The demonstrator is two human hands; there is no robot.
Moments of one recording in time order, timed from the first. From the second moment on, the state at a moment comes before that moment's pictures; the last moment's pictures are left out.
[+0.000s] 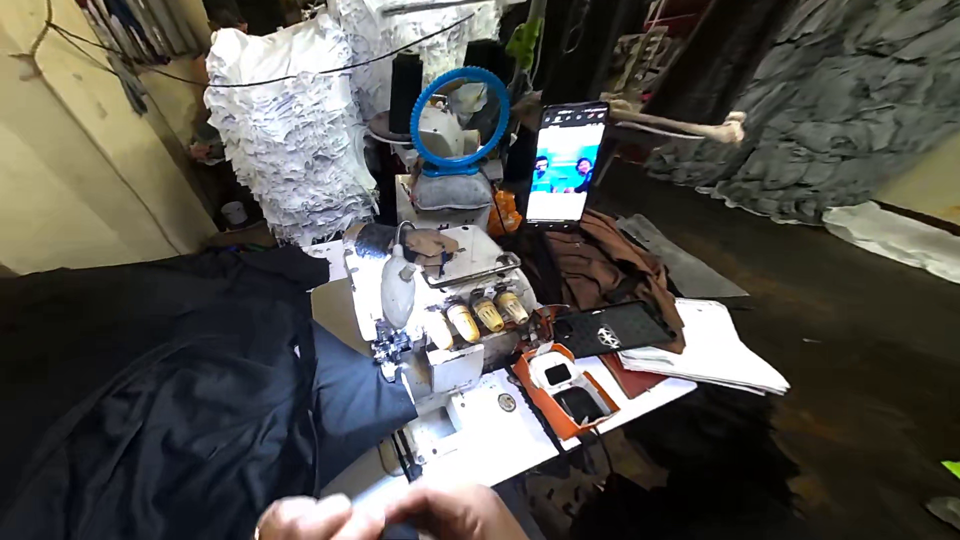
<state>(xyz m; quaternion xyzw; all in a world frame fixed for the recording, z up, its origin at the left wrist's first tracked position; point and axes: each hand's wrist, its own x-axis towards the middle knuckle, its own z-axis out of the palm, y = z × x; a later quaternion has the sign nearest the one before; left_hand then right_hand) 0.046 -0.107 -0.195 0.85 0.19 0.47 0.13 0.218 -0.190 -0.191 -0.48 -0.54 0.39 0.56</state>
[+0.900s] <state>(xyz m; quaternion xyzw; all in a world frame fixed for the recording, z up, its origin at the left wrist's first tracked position) 0.115 -0.067 -0.230 0.85 0.37 0.36 0.00 0.246 -0.147 -0.250 -0.65 -0.41 0.31 0.55</state>
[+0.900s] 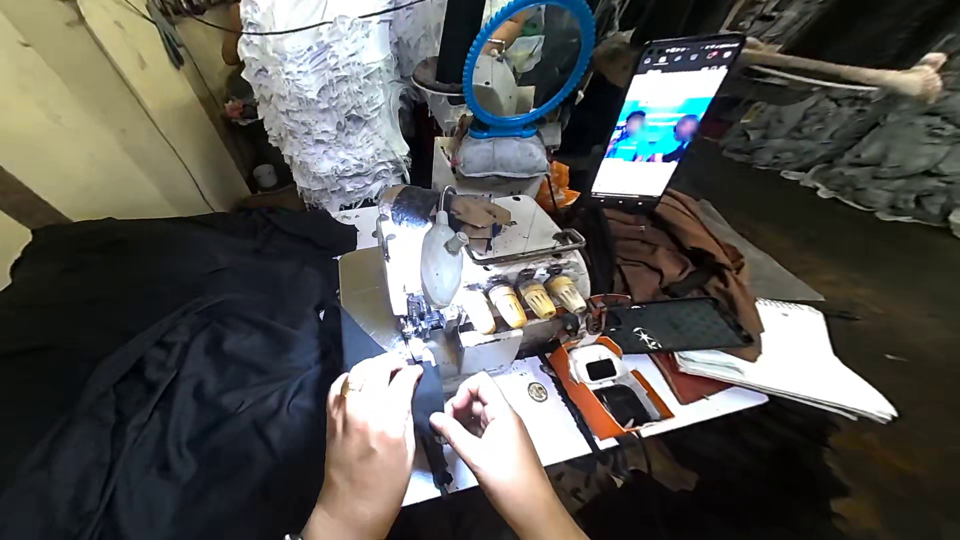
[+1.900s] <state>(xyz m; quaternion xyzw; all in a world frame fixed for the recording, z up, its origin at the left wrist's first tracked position) 0.126 0.030 -0.215 0.81 0.47 0.32 0.16 0.253 -0.141 -0.243 -0.64 -0.59 0.07 0.49</state>
